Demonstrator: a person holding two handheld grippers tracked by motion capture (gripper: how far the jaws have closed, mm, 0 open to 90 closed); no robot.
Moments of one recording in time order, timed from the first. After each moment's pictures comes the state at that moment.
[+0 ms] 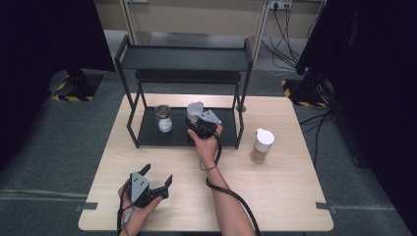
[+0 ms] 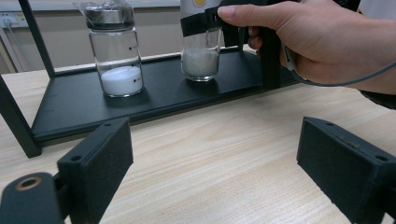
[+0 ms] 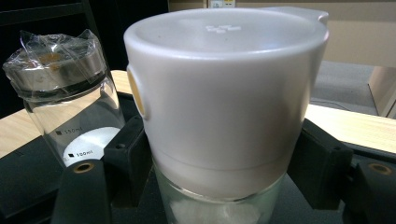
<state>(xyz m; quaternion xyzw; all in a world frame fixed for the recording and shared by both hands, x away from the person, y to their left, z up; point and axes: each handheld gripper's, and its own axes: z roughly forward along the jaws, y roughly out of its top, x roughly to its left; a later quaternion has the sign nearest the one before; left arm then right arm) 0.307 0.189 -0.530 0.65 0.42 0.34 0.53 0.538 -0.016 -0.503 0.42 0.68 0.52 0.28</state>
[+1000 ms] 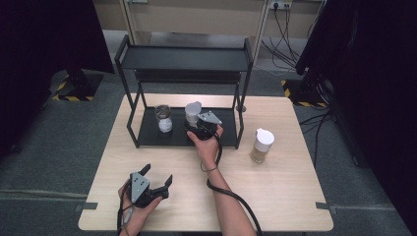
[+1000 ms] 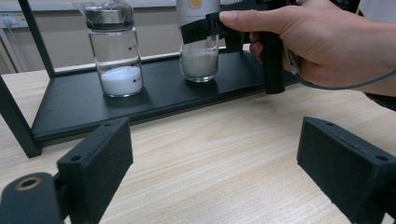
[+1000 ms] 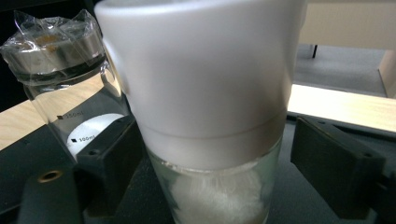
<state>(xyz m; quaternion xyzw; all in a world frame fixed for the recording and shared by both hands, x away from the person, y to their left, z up) 0.307 0.189 -0.530 0.65 0.42 0.34 0.53 0.537 -0.018 -0.508 0.43 0.69 0.52 0.26</state>
